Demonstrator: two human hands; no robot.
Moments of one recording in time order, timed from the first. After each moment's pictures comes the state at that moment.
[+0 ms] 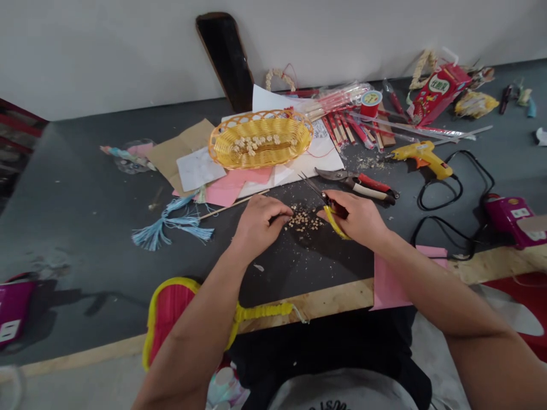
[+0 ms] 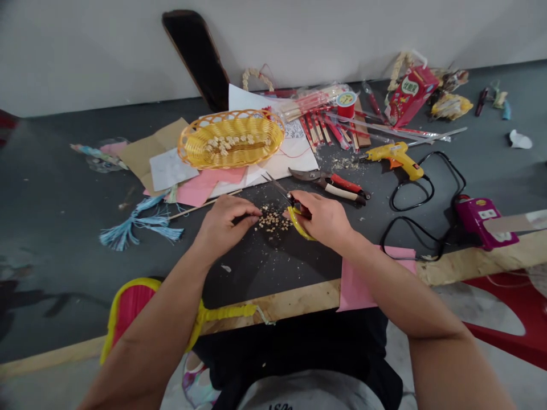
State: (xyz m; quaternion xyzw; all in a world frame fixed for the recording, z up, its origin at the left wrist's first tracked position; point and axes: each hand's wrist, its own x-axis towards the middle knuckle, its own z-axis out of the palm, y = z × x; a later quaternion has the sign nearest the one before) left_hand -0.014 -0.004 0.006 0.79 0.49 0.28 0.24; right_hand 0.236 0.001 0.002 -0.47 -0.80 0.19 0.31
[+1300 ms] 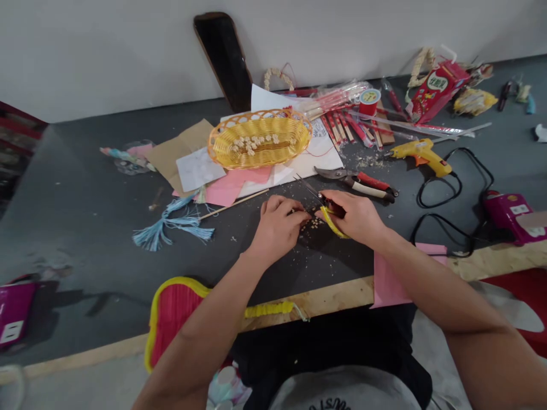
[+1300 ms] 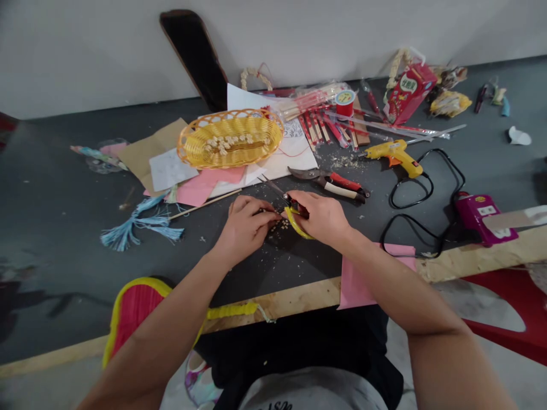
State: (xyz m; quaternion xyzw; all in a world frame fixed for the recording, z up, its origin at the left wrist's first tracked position) left_hand 0.015 -0.018 0.000 0.86 0.46 0.21 0.09; right_hand 0.234 0.002 0.000 -0.46 -0.81 0.20 0.30
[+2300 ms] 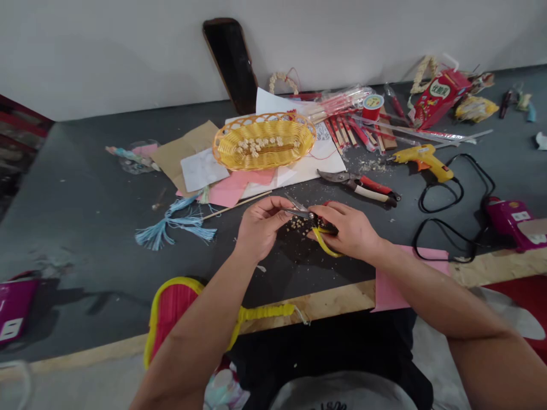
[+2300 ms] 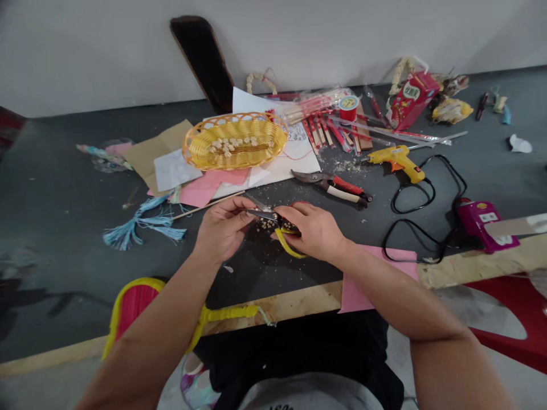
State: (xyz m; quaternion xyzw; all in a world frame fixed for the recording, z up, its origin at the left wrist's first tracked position) left_hand 0.012 -0.012 0.014 0.34 0.48 0.53 0.61; right_hand 0.219 -0.012 0.010 -0.39 -0.85 0.21 0.27
